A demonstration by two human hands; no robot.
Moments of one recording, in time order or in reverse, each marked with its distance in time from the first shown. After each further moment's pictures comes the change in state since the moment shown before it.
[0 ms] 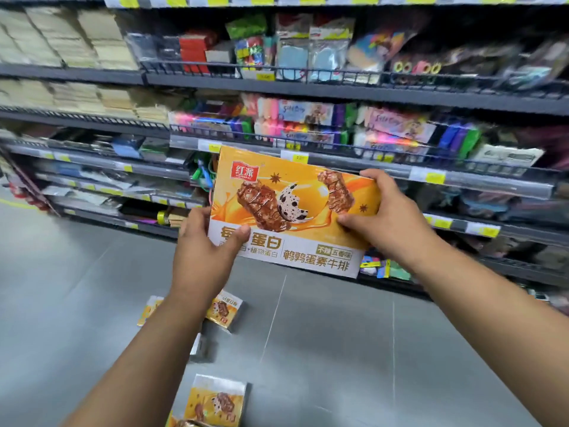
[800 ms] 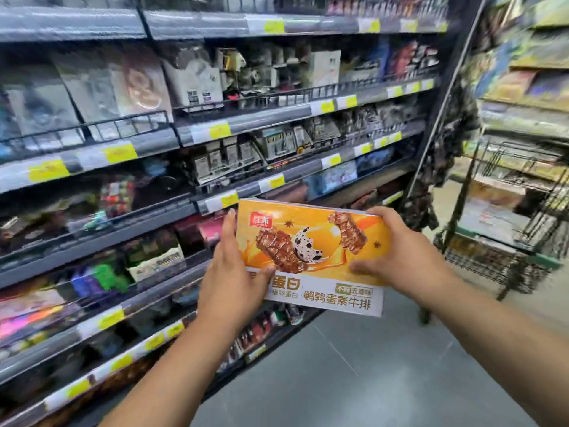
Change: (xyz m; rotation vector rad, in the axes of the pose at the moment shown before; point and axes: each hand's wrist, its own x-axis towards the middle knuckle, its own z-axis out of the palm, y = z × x) left_hand -0.210 0.433 0.432 -0.035 -0.684 0.842; right_hand -0.199 0.247 -0.494 -0.266 0.694 0.595
